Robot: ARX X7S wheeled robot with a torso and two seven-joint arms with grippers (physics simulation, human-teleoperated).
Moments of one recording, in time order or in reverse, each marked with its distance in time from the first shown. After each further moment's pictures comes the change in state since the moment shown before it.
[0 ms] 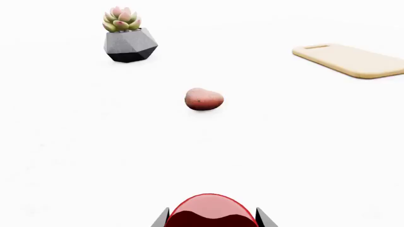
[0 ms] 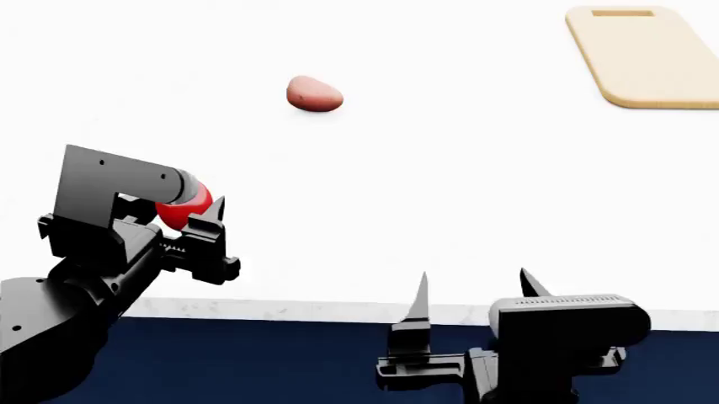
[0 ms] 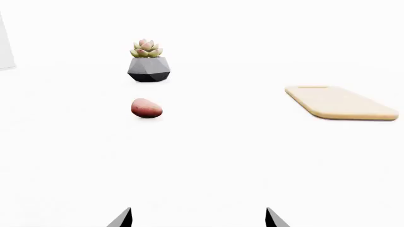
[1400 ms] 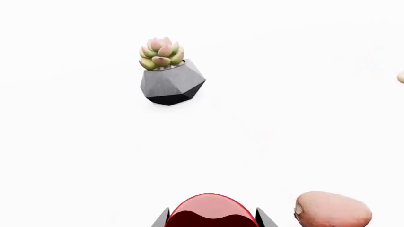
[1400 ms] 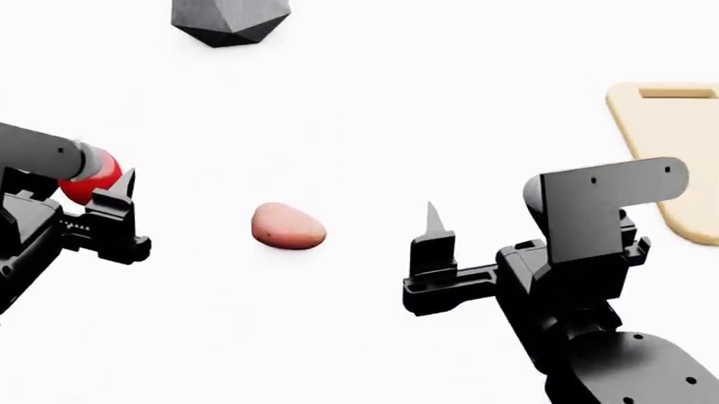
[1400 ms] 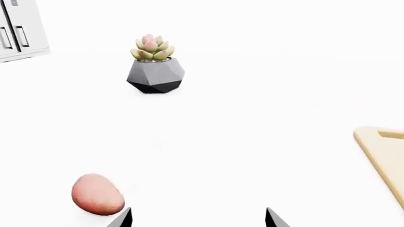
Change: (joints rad) left arm -0.023 -0.220 -0.070 0.223 -0.102 -0.142 -0.069; right arm 0.345 0.138 0.074 0.000 0.287 0.428 -0.108
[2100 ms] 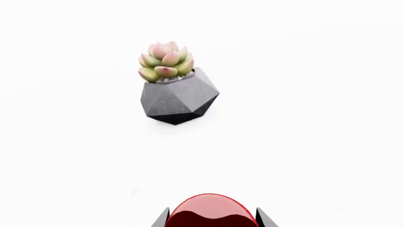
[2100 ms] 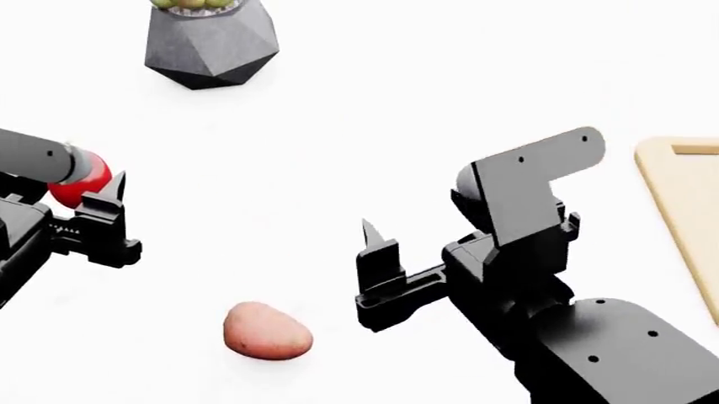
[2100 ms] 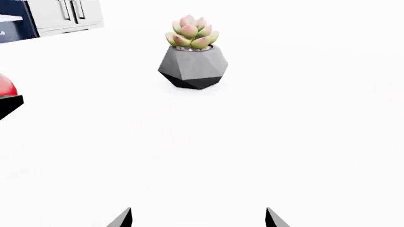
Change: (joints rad) left arm 0.011 -0.024 -0.011 0.025 -0.018 -0.012 -0.016; right arm 0.124 0.011 -0.124 0.067 0.046 0.071 -0.142
